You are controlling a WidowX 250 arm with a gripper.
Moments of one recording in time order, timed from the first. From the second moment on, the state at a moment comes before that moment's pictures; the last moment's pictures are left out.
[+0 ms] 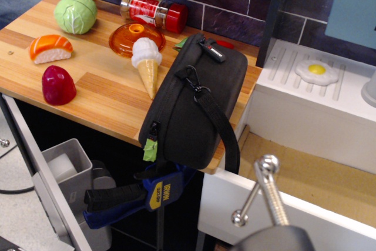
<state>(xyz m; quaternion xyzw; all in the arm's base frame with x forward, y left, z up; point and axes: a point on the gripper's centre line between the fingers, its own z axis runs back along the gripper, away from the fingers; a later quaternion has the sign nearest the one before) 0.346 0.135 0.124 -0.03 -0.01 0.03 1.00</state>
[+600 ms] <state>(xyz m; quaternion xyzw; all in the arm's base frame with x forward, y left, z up) 0.308 0.100 0.108 -0.07 0.02 -0.01 1.00</state>
